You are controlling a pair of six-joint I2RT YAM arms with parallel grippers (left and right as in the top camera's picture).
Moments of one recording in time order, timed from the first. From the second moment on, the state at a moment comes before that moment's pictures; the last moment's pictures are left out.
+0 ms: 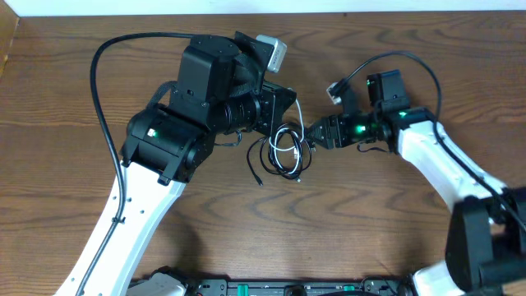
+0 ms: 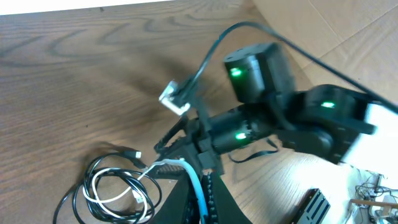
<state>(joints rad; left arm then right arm) -0.48 1.38 1.59 -0.84 0.43 -0.26 0.24 1.70 1.08 -0.46 -0.77 0.10</state>
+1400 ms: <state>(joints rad) 0.05 1.33 1.59 -1.07 0.07 -0.35 0.14 1.31 1.13 -0.91 0.32 0.49</state>
